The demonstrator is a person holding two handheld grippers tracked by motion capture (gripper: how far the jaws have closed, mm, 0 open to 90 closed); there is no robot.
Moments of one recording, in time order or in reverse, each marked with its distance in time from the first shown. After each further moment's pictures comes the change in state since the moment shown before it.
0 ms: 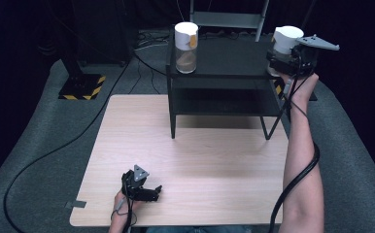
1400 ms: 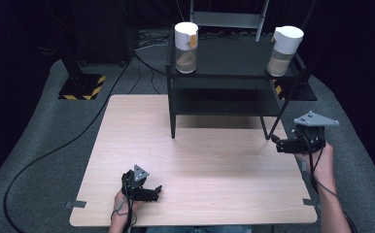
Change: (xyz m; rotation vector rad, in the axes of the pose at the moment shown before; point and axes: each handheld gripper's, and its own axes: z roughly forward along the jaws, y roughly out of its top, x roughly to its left) left arm 0.000 0.000 0.000 0.001 0.000 0.002; right arm 0.003 -0.100 -0.113 0.338 0.108 -0.220
